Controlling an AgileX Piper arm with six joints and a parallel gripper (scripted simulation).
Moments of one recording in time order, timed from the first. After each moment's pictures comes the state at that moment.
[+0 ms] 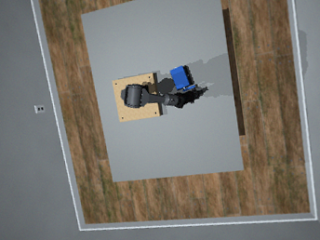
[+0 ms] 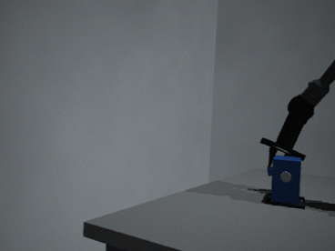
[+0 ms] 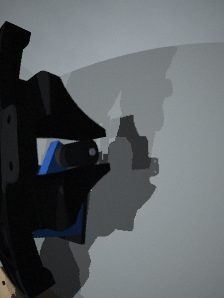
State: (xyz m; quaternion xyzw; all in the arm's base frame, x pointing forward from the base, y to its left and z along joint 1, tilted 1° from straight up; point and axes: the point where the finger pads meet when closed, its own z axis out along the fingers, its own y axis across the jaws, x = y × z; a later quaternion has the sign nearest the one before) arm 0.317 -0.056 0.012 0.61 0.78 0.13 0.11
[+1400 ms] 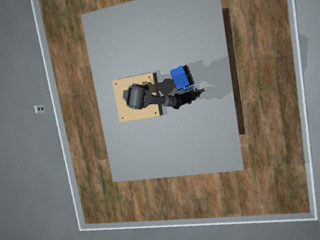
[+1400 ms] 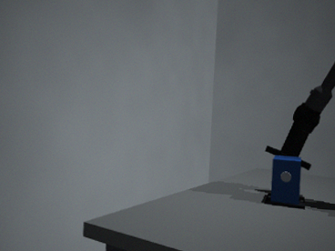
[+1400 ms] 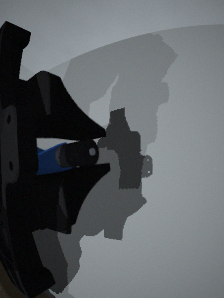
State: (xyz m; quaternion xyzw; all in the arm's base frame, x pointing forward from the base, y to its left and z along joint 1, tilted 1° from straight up) arm 0.300 -0.061 -0.015 0.61 0.77 0.13 0.11
